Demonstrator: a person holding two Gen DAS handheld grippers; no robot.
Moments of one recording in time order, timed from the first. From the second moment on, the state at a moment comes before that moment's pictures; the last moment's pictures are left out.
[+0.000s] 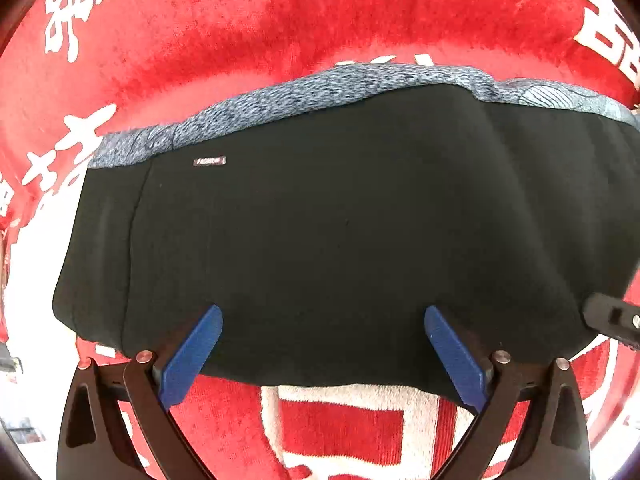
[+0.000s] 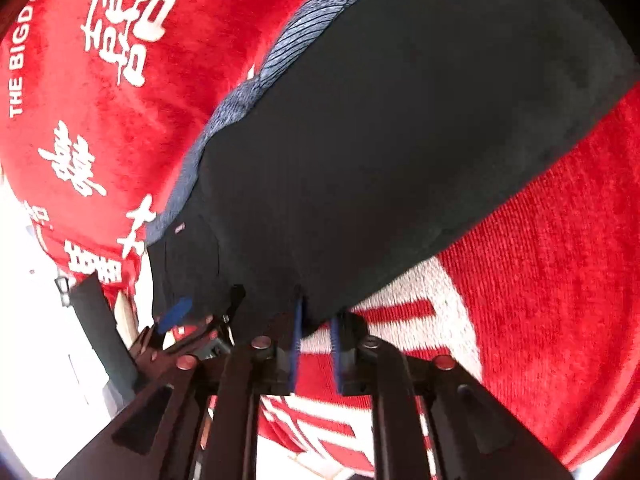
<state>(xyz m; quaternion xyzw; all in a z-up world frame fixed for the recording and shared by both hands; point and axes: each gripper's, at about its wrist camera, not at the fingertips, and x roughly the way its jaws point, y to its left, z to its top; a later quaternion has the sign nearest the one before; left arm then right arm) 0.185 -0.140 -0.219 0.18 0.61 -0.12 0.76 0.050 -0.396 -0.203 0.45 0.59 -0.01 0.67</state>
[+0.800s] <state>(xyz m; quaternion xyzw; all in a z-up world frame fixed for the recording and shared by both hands) 0.275 -0.230 -0.199 0.13 0.60 -0.06 0.79 0.088 -0.574 -0.146 0.32 0.55 -0.17 0.75</state>
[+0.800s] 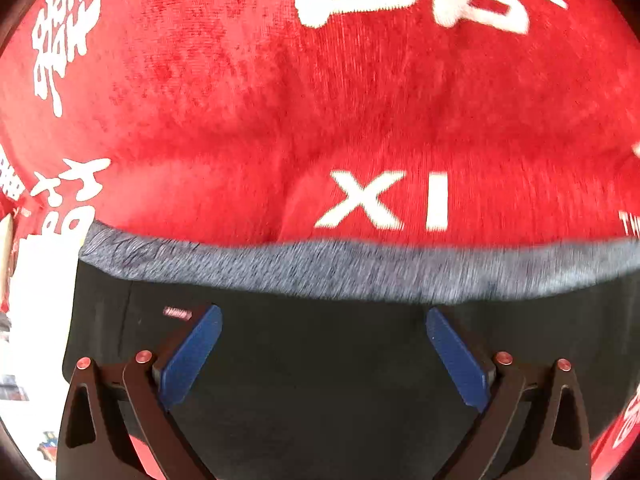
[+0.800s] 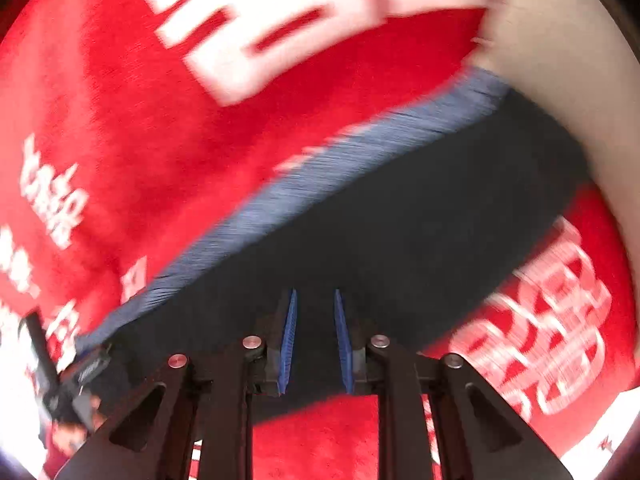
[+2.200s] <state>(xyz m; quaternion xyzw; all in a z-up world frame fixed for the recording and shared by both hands) 0.183 -0.337 -0.218 0.14 0.63 -0.17 0.74 0.068 -0.598 -0.187 0.21 0.60 -0.22 0.74</state>
